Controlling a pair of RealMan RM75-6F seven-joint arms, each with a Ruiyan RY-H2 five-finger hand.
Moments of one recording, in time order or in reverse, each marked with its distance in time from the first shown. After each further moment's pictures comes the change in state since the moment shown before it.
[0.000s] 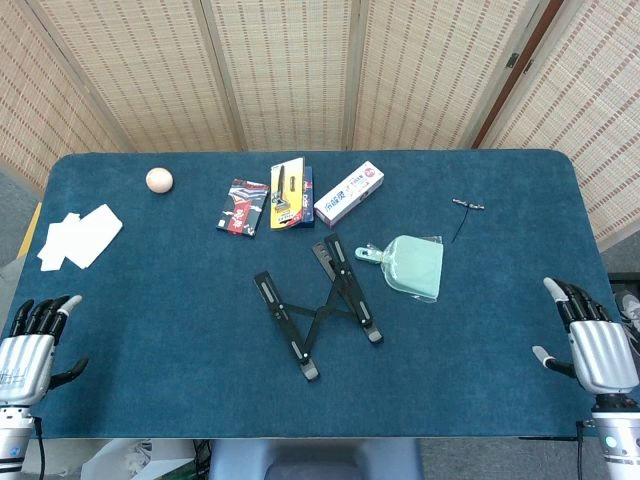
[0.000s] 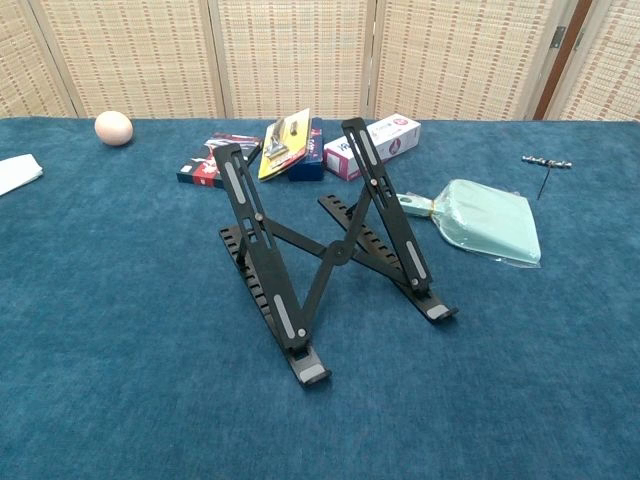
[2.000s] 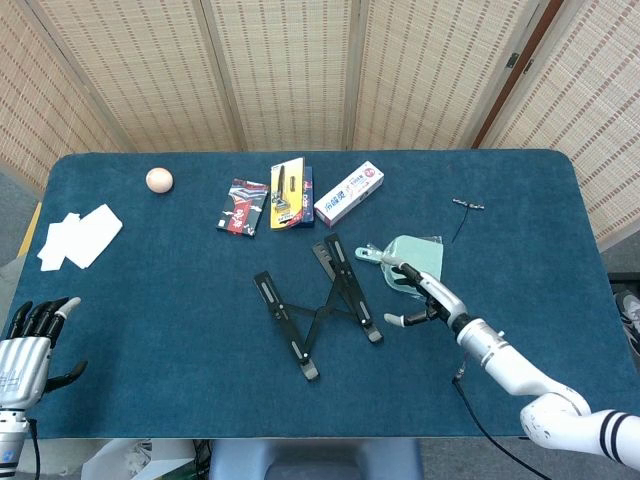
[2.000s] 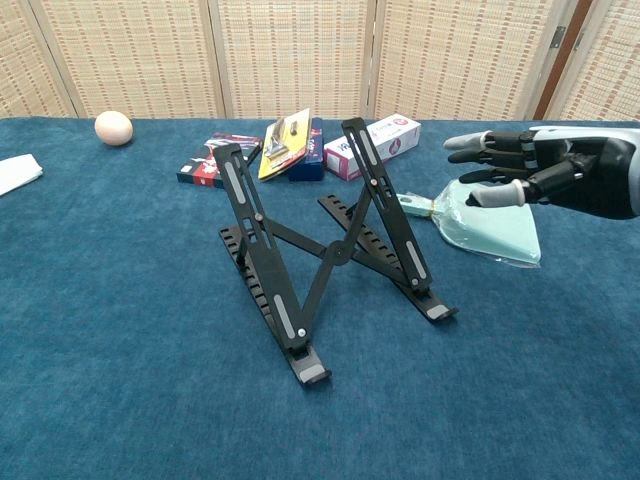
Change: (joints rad) left arm 0.005 0.041 0.014 -0.033 0.018 0.003 -0.046; right arm 0.537 -0.146 0.133 0.078 0.084 -0.811 1.122
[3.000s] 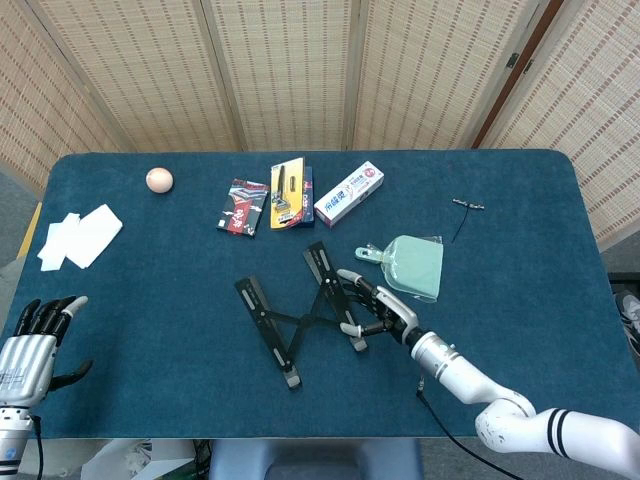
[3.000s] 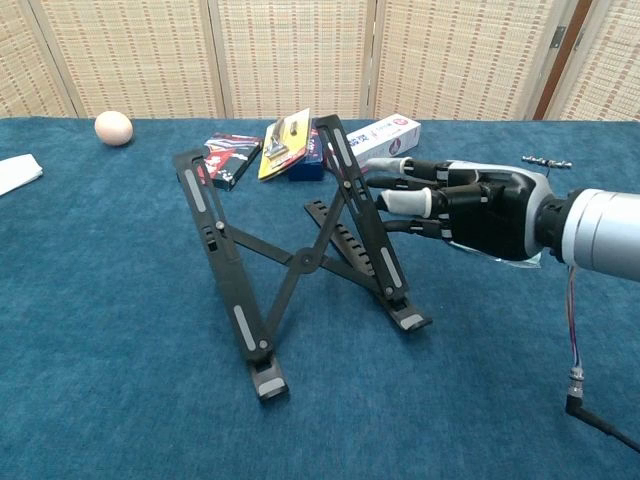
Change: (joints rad) left arm -0.012 0.012 0.003 -0.016 0.009 -0.018 -0.017; right arm 0.039 -0.187 -0.013 -0.015 0.013 0.046 0.199
